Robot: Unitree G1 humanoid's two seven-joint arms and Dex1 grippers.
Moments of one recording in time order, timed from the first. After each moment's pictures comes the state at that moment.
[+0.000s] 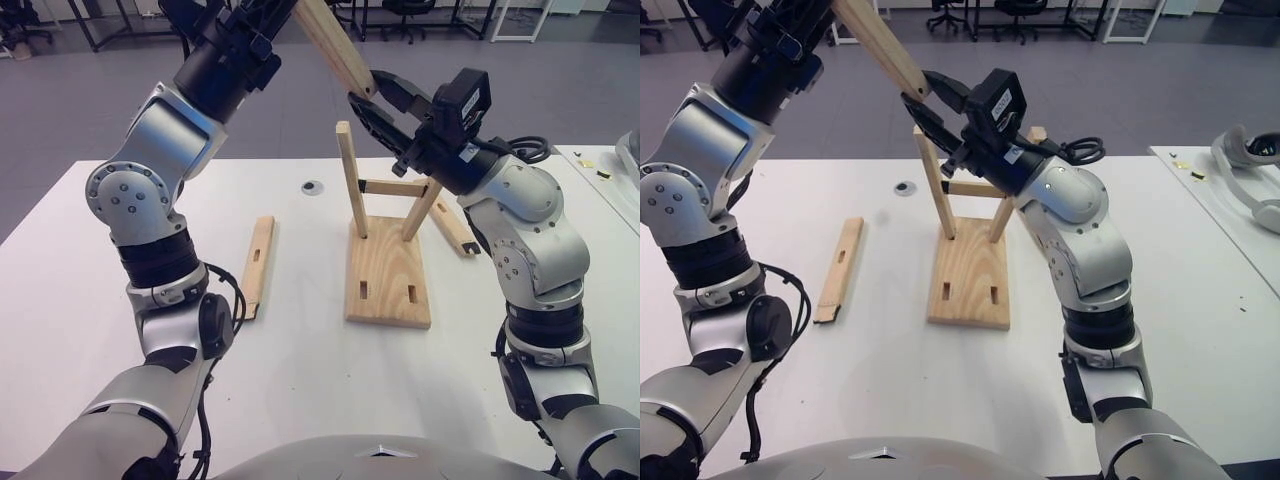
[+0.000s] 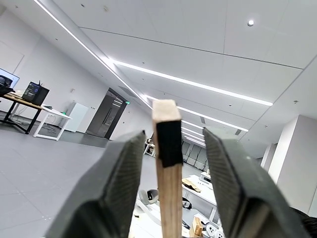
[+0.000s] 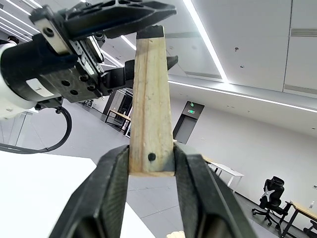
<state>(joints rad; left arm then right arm) -0.91 0.23 0.36 -0.14 -1.34 0.82 -0.10 -0.62 -0.35 0.06 -0.41 0.35 0.39 0.51</state>
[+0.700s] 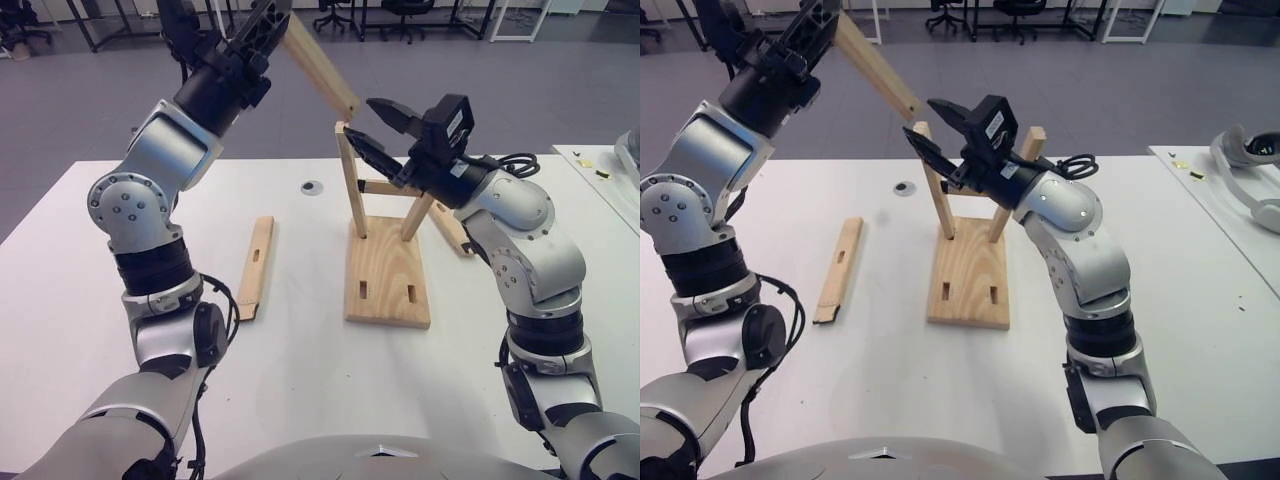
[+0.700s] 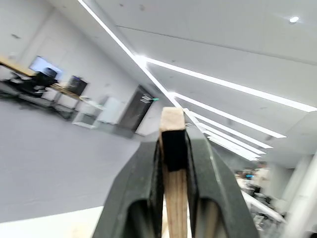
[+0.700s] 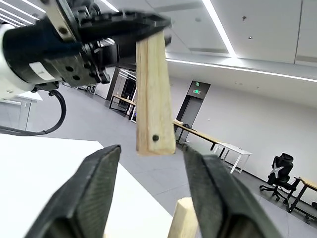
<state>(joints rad) -0.81 0.32 0.35 -0.11 -1.23 0.81 -0.04 -0.54 -0.36 0.09 -0.41 0.35 0.47 0.53</state>
